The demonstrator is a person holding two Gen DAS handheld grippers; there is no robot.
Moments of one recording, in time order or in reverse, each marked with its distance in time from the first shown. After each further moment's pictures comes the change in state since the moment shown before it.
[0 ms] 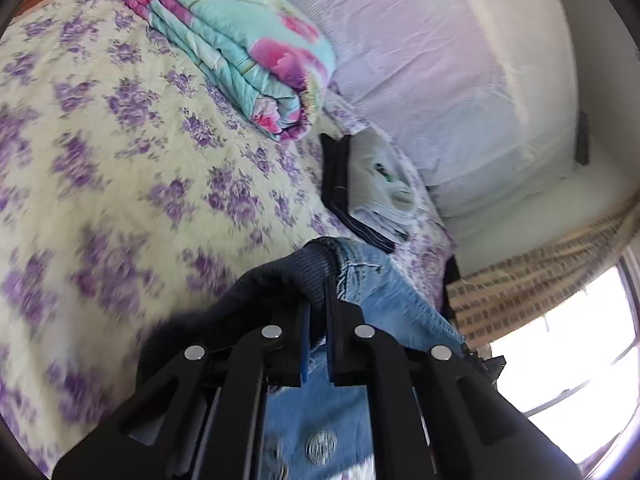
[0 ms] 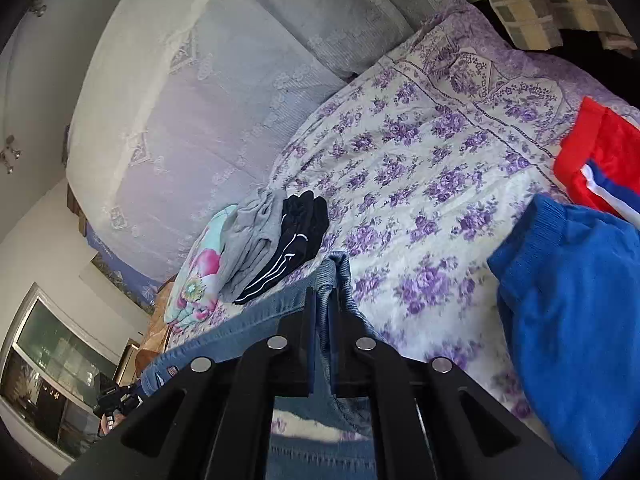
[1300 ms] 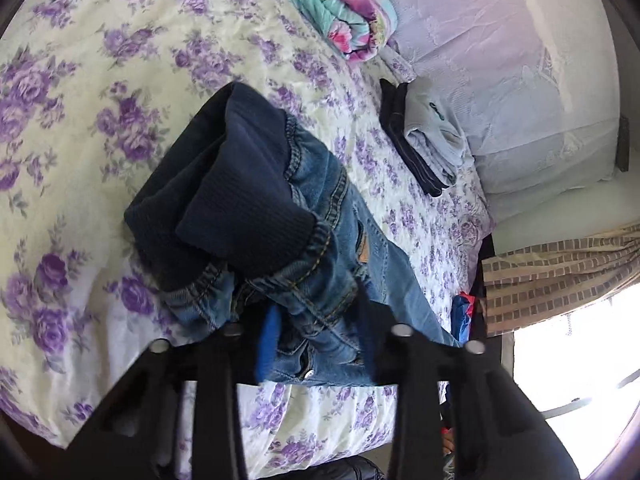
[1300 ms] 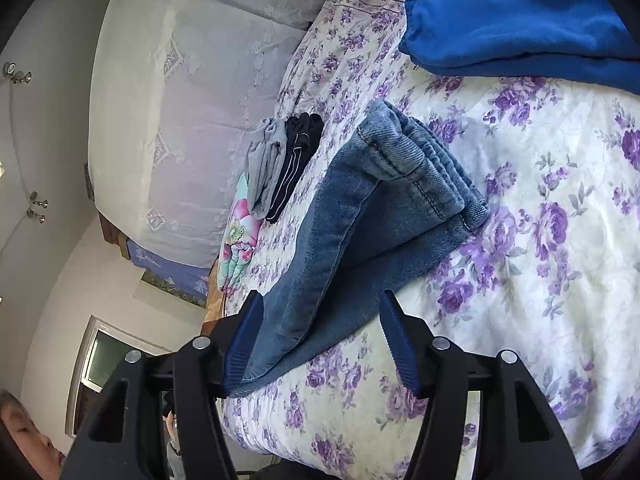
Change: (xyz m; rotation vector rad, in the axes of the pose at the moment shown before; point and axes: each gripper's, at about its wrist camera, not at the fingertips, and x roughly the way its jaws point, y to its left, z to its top) left arm -0.009 0.014 -0.131 -0.134 0.082 0.181; right arm -0.072 -0.023 -0.190 0.298 0.104 0.151
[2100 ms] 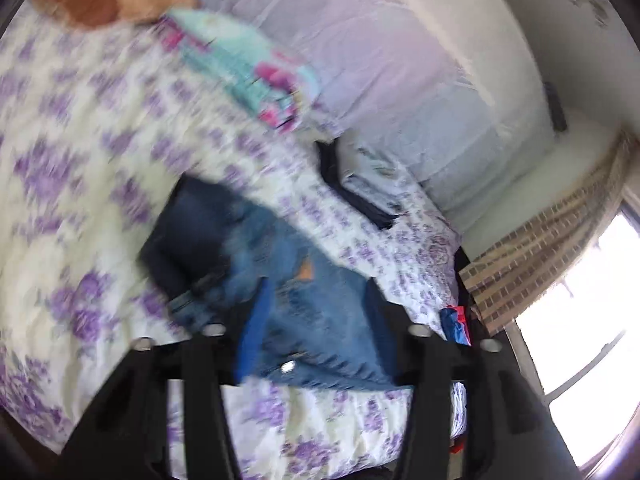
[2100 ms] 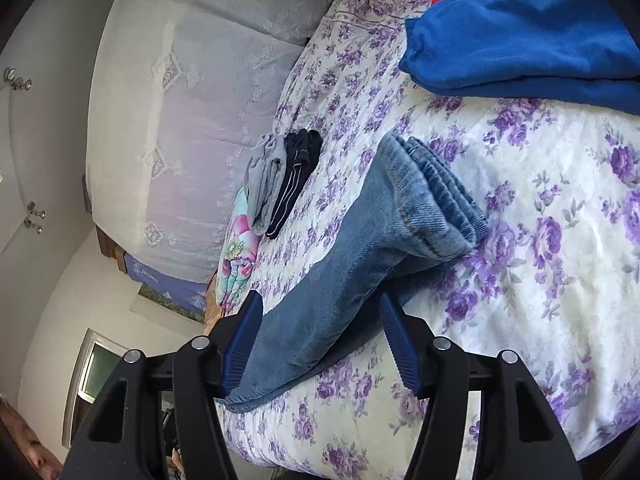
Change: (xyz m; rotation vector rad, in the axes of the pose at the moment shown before) left arm -0.068 -0.017 -0.054 0.274 -0.310 -0.117; right arm -0.016 0.008 0.001 0.032 -0.076 -0.027
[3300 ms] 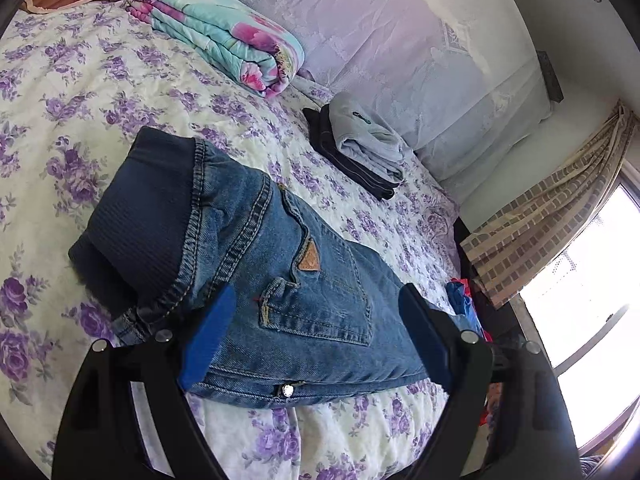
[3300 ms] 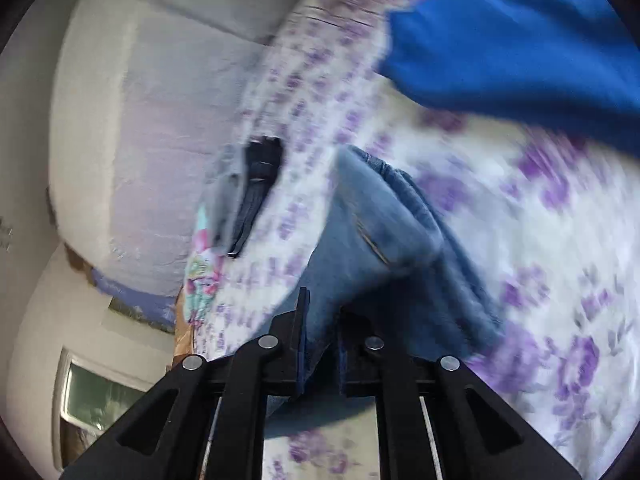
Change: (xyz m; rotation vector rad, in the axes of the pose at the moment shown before) left arm 0.063 0.023 -0.017 0.029 0.110 -0.028; right arm 0.061 -0.027 0.041 0.067 0.032 -0.139
